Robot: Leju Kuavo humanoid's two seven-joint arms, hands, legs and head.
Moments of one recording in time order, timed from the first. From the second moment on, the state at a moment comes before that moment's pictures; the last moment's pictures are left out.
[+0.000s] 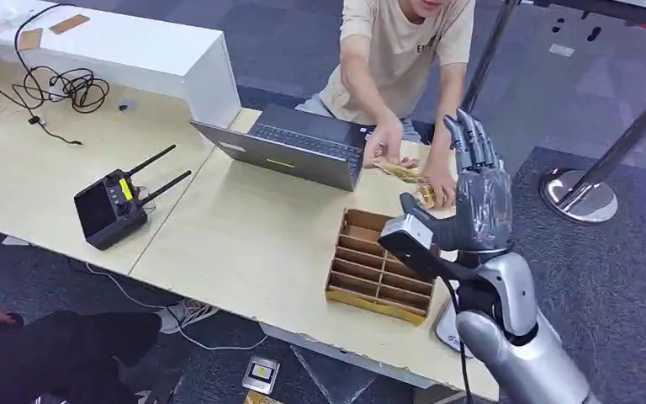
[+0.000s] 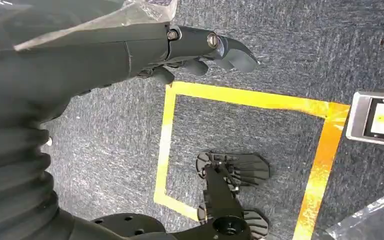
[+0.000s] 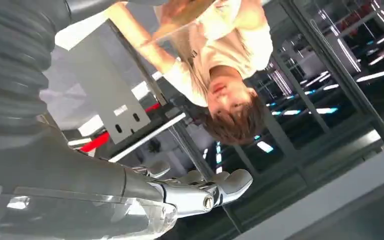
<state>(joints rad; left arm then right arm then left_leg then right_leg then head) -0.12 0.05 -0.93 -0.21 0.92 0.37 -0.08 -0.46 -0.26 0.55 -1.51 0.86 -0.44 0.07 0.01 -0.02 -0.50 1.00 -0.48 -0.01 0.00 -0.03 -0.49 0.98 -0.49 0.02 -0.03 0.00</state>
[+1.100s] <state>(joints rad) -0.13 0.05 -0.94 -0.21 0.91 0.37 -0.08 -0.47 -0.24 0.59 -1.36 0.79 -0.44 0.02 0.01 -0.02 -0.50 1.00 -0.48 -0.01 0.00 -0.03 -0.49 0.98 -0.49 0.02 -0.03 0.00</state>
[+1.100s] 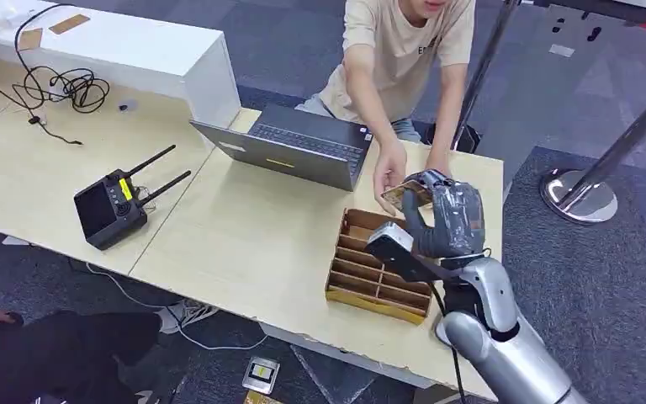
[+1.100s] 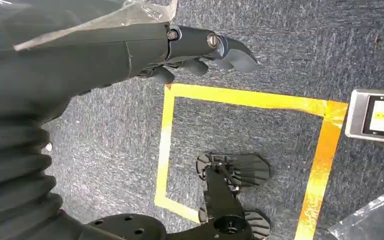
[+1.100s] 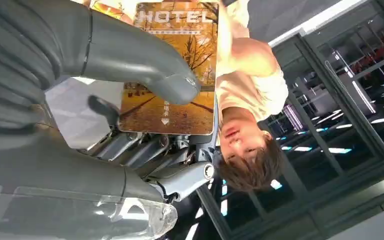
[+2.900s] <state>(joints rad) -0.12 0.05 -0.94 -0.20 0.99 0.40 -0.10 -0.09 -0.49 0.14 -1.56 -0.08 -0.13 -0.07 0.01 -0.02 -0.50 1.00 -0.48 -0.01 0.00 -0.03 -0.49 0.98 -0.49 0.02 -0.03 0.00</state>
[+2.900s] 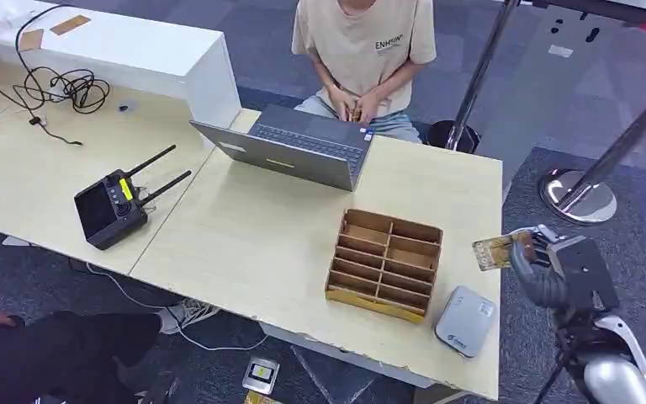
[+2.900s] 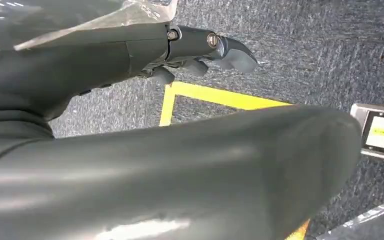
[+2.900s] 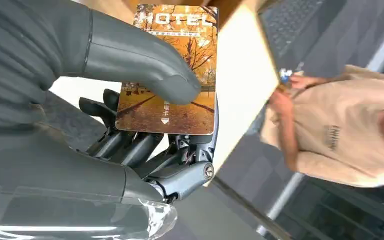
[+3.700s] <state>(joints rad) -0.12 0.05 -0.93 -0.20 0.99 0.40 -0.08 -0.05 -0.50 0.19 -1.36 -0.05 -0.05 0.00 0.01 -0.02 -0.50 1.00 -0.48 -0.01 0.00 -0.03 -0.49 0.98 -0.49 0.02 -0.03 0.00</state>
